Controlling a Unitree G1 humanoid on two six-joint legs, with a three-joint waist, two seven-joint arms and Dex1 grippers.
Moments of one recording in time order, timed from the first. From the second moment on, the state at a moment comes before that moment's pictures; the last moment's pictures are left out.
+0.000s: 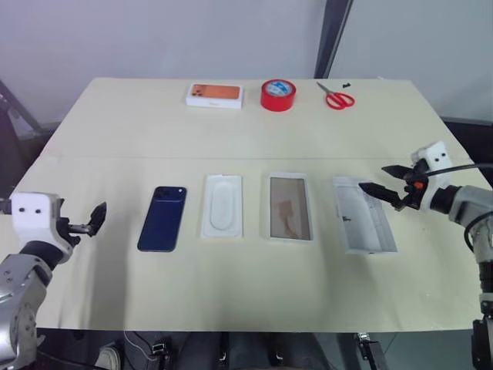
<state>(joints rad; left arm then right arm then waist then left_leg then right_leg) 0.15 0.57 0.59 -0.46 -0.44 0.63 -0.32 -0.44 -0.85 -0.21 0.26 0.36 0.50 0.94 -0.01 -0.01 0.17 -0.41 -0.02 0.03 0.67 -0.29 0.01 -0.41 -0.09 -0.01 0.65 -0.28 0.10</state>
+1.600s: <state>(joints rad) -0.43 0.19 0.29 -0.42 -0.73 1.53 -0.03 -0.30 -0.72 0.14 -0.50 0.42 0.62 0.89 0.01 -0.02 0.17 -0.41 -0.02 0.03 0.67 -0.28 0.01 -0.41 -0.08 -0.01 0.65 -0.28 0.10</state>
